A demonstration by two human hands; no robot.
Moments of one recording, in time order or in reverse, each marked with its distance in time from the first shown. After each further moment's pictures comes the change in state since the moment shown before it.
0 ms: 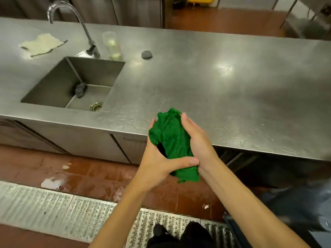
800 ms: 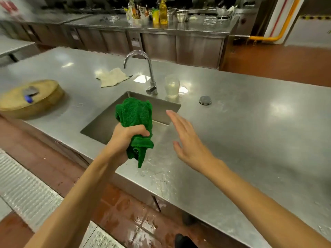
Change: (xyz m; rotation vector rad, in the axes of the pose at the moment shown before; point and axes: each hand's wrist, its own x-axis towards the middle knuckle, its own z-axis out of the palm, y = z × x) left_hand 0.222 0.100 -0.282 -0.113 0.490 -0.123; right_hand 0.301 -0.037 0.174 -1.315 -0.461 -0.912
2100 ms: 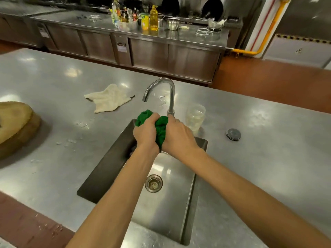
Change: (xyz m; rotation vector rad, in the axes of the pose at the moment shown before) left_hand 0.356 0.071 -0.129 -0.443 0.322 -0.237; right_hand 0.394 0.008 0.159 -0.354 -0.060 0.401
